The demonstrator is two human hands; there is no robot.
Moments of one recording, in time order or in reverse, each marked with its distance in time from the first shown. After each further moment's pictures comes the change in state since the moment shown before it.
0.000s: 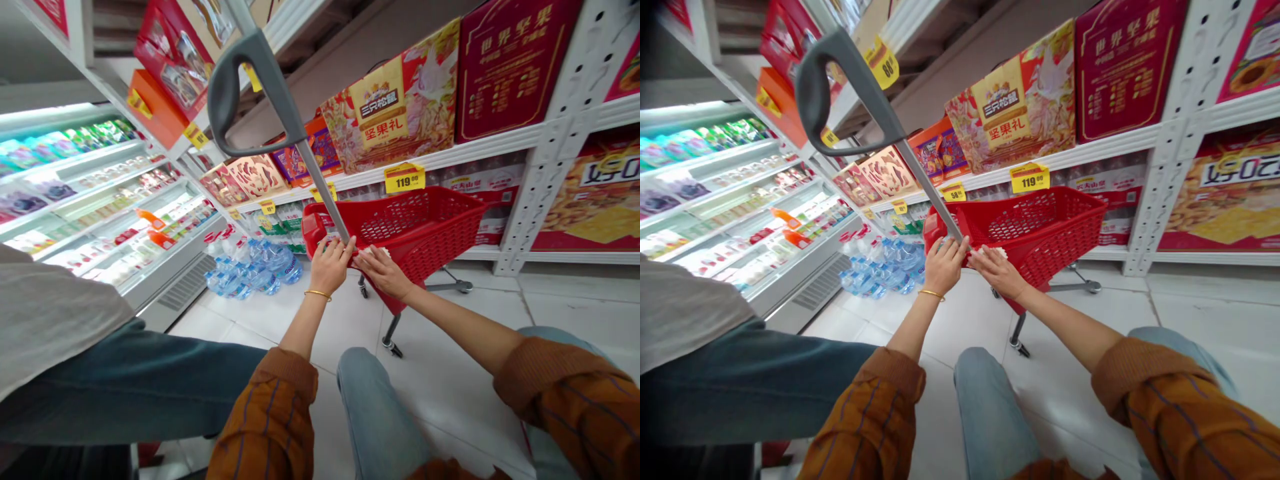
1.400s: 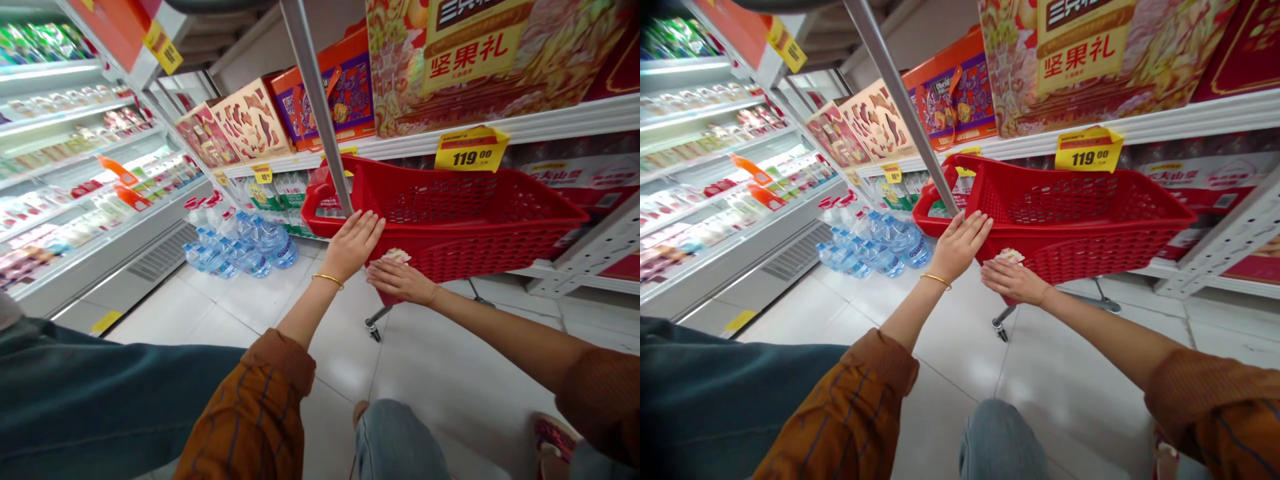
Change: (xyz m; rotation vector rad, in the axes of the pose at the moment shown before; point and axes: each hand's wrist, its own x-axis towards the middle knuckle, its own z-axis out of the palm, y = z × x) left_hand 0.011 -0.052 0.105 -0.091 0.077 0.105; right_hand -0.021 0.059 0.092 0.099 -0.308 -0.423
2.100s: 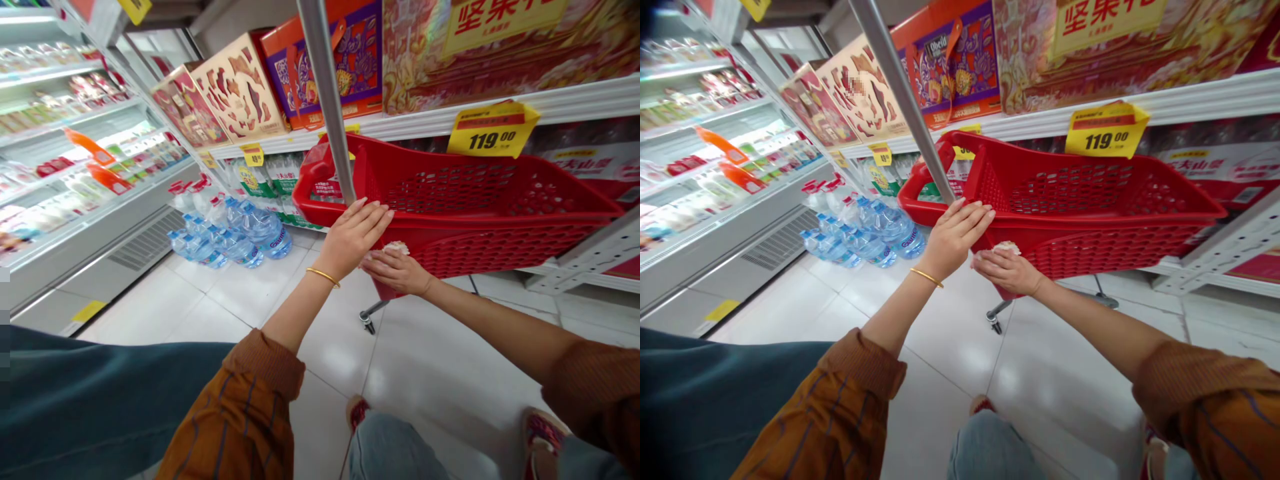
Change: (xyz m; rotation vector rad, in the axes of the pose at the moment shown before) left_hand 0.001 -0.008 0.009 -0.137 0.041 0.034; right_hand 0.003 0.010 0.027 -0.215 0.037 0.002
